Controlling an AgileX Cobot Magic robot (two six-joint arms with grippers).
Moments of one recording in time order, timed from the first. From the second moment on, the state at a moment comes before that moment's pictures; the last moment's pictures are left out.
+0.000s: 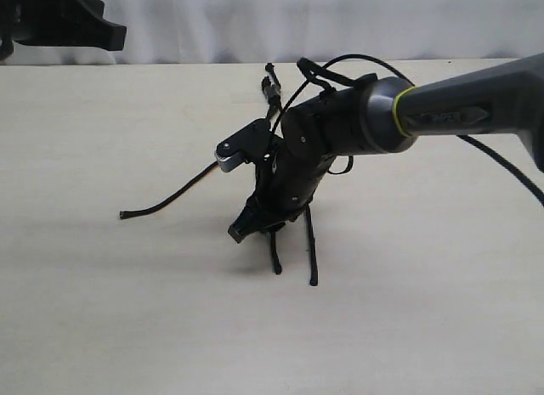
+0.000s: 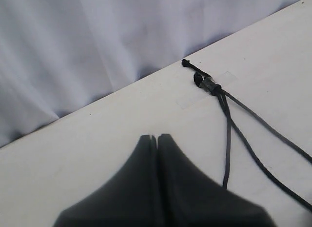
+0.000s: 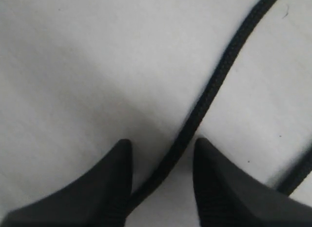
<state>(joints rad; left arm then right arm) -0.15 1.37 -0.99 -0.19 0.21 0.34 0.61 2.12 -1.35 0.01 0.57 -0.12</state>
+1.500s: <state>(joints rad) -0.15 1.37 -0.99 -0.20 0.21 0.34 0.58 2.04 -1.51 0.03 0.83 -0.25</state>
